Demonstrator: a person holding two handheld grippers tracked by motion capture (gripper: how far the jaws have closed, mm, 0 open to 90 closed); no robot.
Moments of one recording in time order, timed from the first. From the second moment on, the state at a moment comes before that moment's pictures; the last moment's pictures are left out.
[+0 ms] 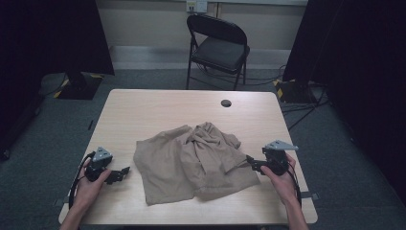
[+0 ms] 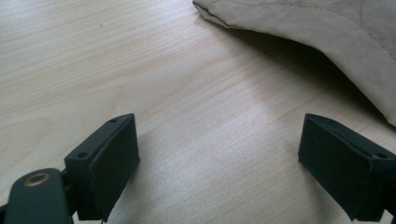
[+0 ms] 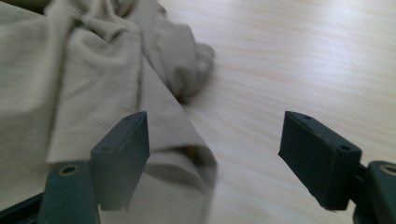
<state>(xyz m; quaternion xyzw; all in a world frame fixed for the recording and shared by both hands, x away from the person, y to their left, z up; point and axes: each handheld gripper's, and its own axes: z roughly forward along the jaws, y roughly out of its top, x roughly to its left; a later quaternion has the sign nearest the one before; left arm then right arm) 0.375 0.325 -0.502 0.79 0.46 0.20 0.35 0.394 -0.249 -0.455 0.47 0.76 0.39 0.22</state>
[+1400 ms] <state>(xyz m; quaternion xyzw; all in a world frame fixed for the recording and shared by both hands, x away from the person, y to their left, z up) 0.375 0.325 -0.502 0.79 0.46 0.20 0.35 0.535 -0.107 -0.467 0.42 0.82 0.38 0.10</state>
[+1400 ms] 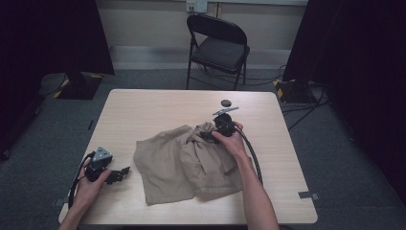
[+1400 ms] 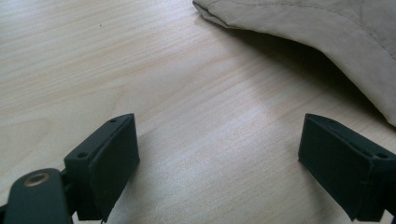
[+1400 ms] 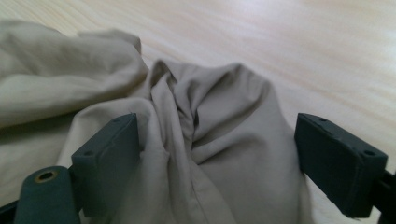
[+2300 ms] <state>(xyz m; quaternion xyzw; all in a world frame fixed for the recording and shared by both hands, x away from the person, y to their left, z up) 0.375 0.325 -0.502 0.79 0.46 0.20 0.35 0.479 -0.131 -0.430 0.37 0.81 0.43 0.12</state>
